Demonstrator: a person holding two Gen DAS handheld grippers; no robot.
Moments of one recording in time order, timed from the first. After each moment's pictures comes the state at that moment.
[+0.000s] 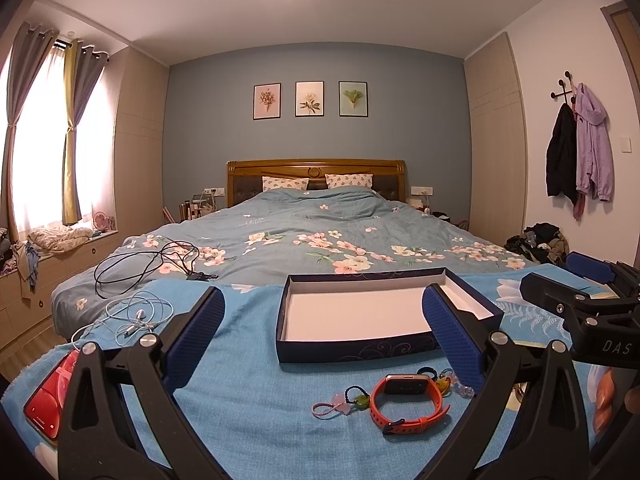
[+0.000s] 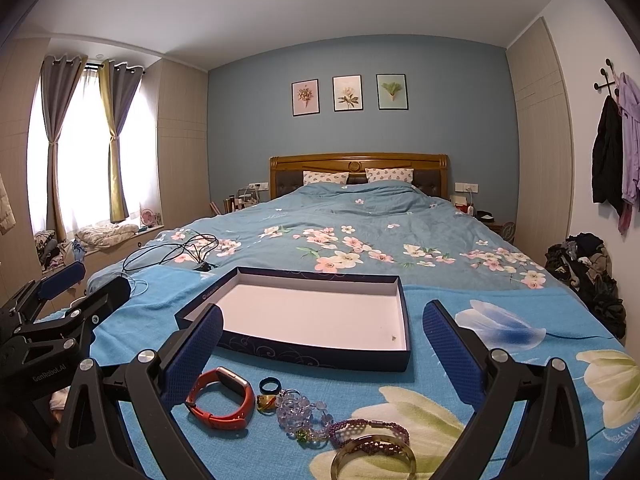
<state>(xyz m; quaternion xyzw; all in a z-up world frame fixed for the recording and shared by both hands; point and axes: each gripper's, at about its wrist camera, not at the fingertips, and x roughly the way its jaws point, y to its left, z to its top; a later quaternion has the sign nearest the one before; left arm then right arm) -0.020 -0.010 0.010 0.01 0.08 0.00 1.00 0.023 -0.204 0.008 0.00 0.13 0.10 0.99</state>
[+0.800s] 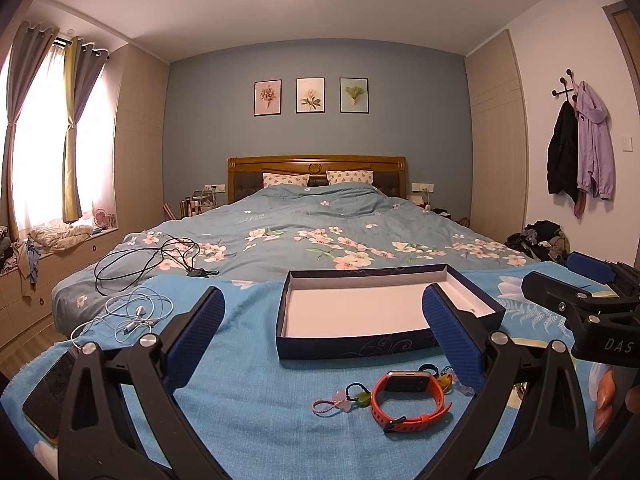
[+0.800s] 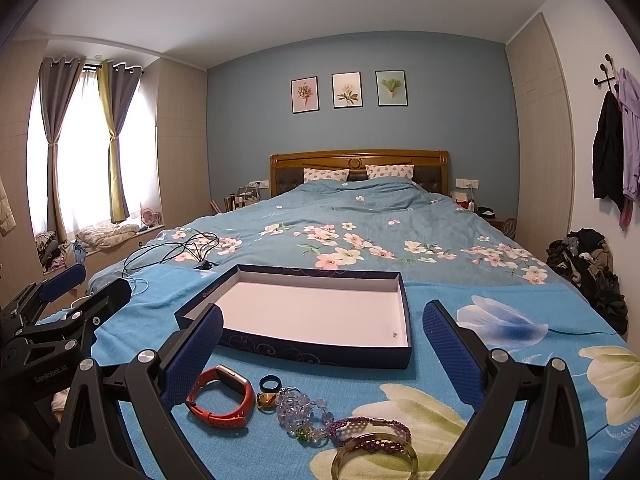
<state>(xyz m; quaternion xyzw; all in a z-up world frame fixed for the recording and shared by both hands) -0.022 -0.009 0.004 0.01 0.09 0.00 1.00 0.026 -0.203 0.008 0.00 0.14 0.10 0.99</state>
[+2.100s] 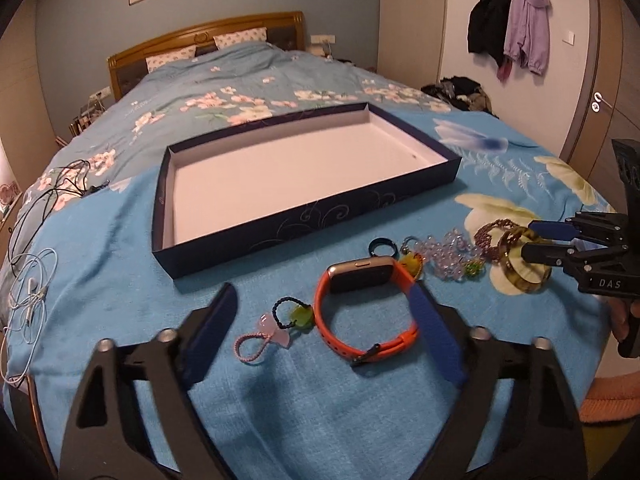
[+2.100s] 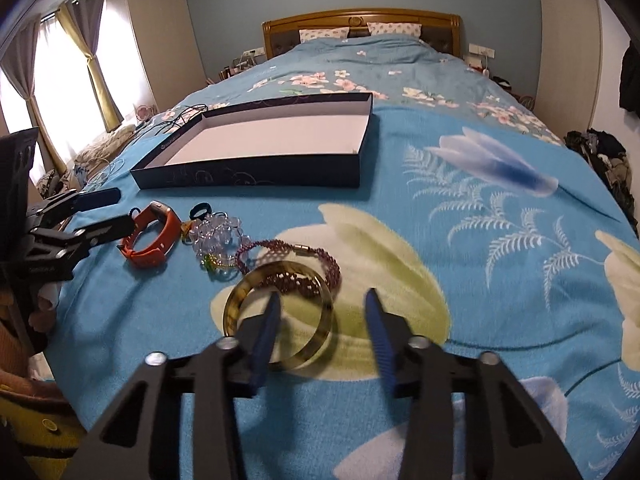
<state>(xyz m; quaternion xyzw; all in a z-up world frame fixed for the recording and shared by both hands) 0.080 -0.036 -0.052 0.08 0.37 -0.19 0.91 0.049 -0.269 -0.069 0.01 0.41 0.13 0.90</state>
